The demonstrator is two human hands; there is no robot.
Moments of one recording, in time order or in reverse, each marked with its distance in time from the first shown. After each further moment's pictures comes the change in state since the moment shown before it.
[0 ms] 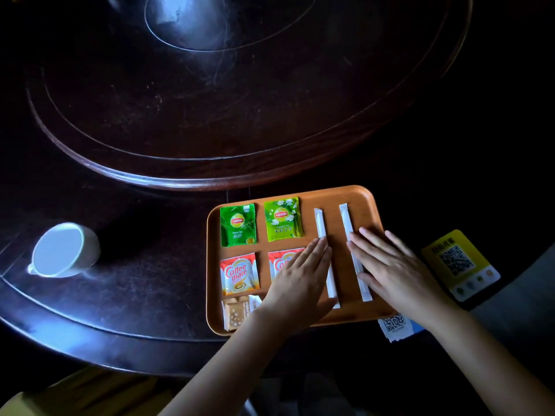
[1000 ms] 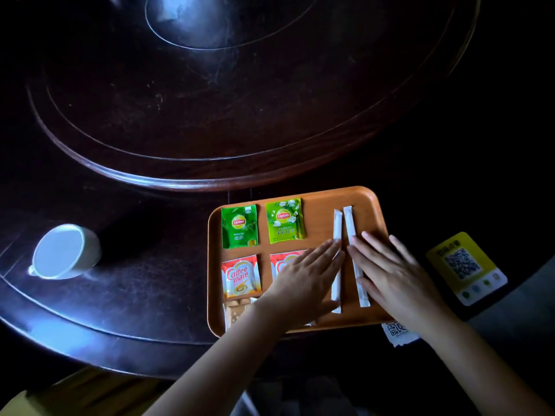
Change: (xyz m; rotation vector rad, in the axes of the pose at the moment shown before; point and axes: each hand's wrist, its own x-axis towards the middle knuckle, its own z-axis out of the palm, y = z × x) left_hand 0.010 -0.010 0.002 0.035 -0.009 0.177; right_hand -0.002 -0.013 0.000 -0.009 -0.018 0.081
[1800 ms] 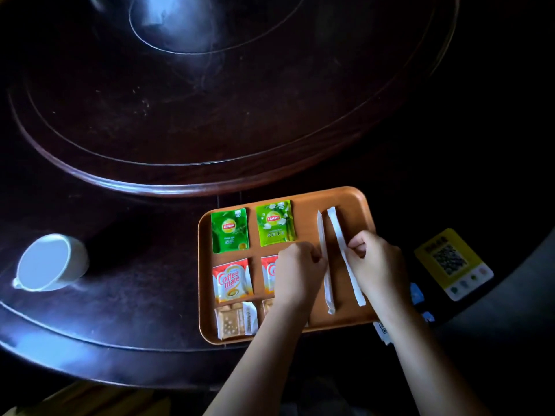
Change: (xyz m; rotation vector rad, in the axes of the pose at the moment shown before) left_hand 0.037 0.021 -0.023 -0.652 0.135 -0.868; right_hand 0.033 -0.032 -0.023 0.612 0.192 0.719
